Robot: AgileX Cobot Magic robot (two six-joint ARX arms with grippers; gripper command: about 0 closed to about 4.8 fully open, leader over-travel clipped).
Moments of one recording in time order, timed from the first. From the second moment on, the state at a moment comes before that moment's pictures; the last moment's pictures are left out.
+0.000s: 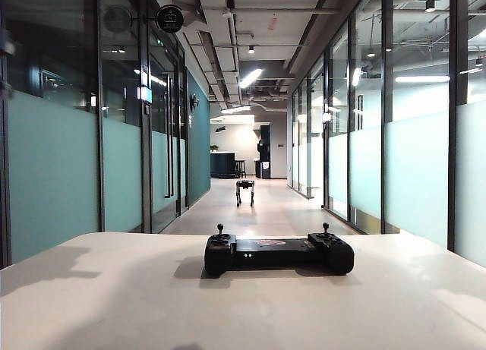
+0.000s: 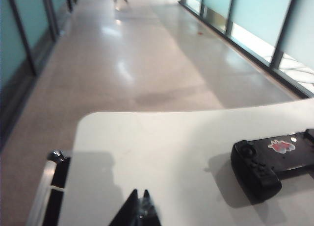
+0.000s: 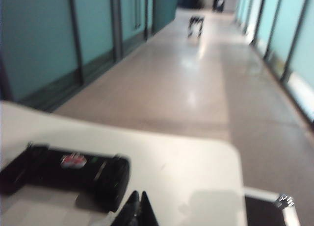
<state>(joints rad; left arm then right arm) -0.13 0.81 0.30 0.39 0.07 0.03 0.17 0.66 0.17 0.47 -0.06 -0.05</state>
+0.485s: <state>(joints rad) -0.13 1.13 0.45 0.41 0.22 0.03 0.25 0.99 0.17 0.71 -0.03 -0.05</state>
